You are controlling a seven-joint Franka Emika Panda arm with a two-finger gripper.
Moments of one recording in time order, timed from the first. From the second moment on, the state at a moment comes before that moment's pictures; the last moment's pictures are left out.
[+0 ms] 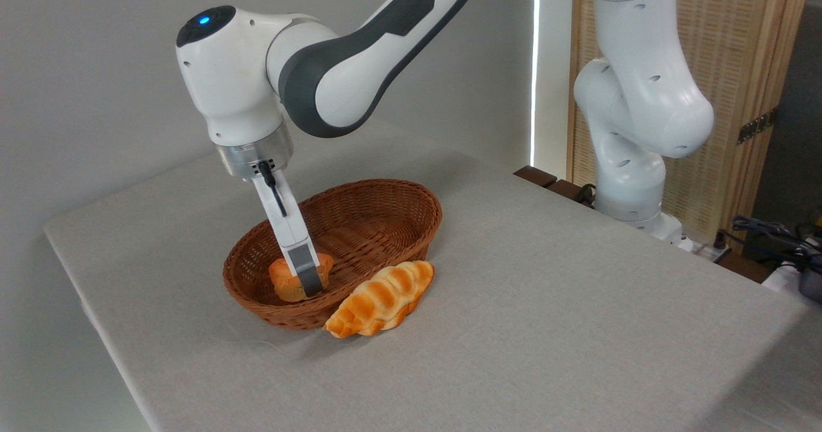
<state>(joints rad) -0.29 0.17 0.03 -1.85 -0.11 1.94 0.85</state>
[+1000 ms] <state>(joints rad) -0.28 0.09 0.05 -1.82 -0.11 1.88 0.85</state>
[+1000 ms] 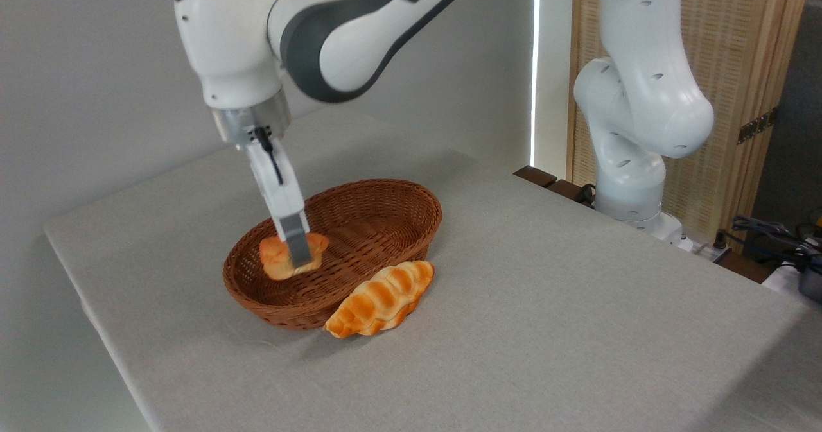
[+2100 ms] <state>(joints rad) -0.12 0.05 0.23 -1.88 -0.11 1.76 0.90</state>
